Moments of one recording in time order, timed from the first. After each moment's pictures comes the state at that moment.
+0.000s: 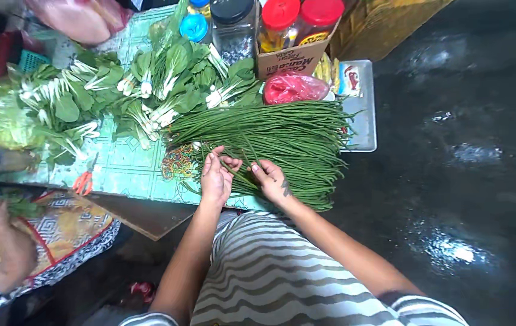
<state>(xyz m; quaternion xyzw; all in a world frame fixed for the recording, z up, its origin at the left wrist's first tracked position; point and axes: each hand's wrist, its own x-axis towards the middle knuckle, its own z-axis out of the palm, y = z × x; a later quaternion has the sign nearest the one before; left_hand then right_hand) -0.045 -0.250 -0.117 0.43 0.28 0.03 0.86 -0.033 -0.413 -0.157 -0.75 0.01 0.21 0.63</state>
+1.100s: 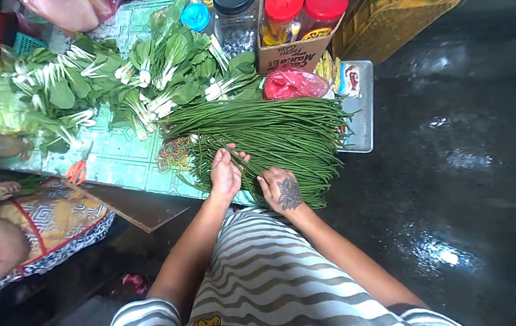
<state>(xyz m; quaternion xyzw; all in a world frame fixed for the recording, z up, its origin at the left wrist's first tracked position) -0.043 -0.283 -0.133 0.37 0.32 0.05 0.87 -0.061 -0.449 -0.162 -0.94 -0.19 0.12 0.24</state>
